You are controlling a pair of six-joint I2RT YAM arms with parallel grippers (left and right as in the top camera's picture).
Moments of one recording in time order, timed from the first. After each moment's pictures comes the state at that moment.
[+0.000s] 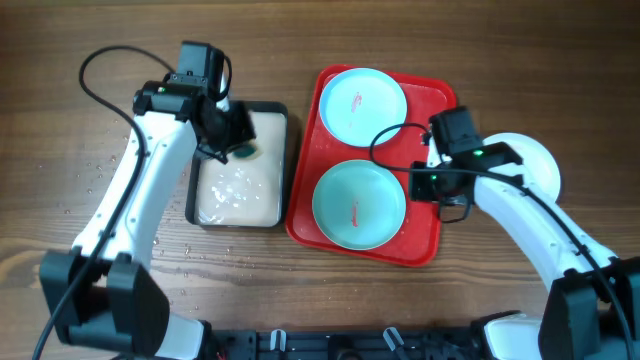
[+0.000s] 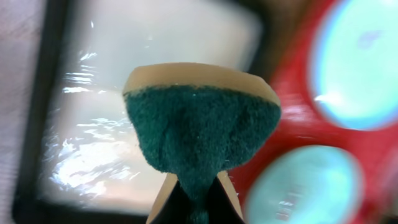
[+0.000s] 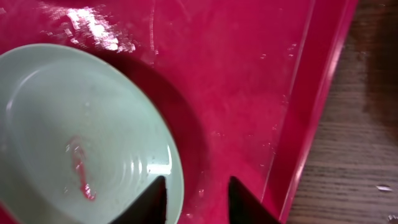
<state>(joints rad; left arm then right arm) -0.17 1.66 1.40 -1.01 0.16 -0.47 0.24 1.52 0.93 -0.75 -0.14 0.35</state>
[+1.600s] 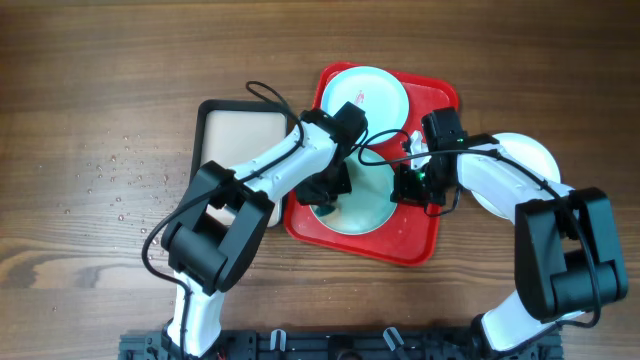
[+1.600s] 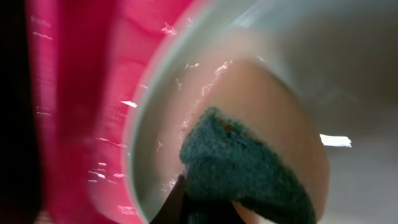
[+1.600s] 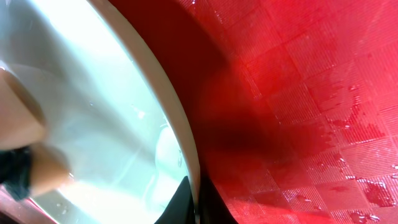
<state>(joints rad) -0.65 2.08 1.46 -1.06 0.05 -0.80 0.21 1.78 0.94 -0.64 -0.41 0.29</state>
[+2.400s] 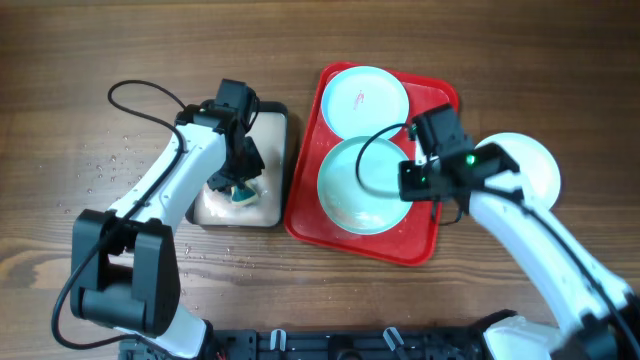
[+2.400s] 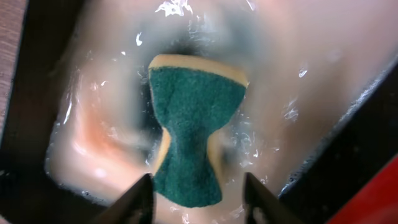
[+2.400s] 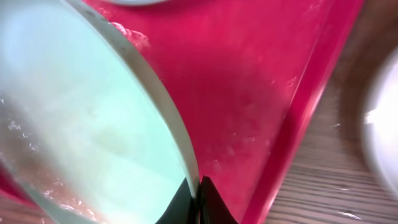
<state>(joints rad) -0.24 1.74 1.19 -0.94 -0.07 -0.67 0.42 1.40 1.01 -0.85 0.07 0.33</state>
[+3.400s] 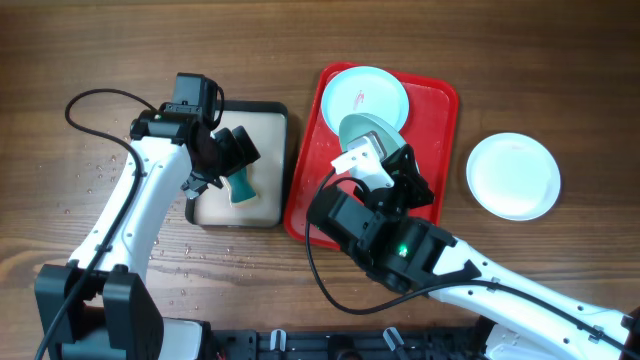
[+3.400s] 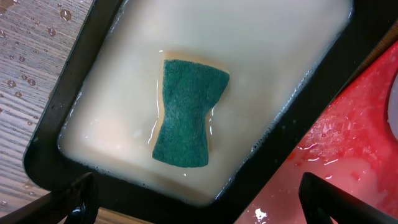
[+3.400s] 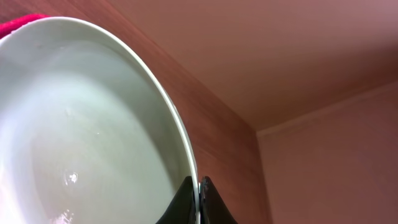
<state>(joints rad) -0.13 1.58 1.19 -0.99 0.07 -0.65 1.01 1.33 1.01 -0.69 1.22 0.06</state>
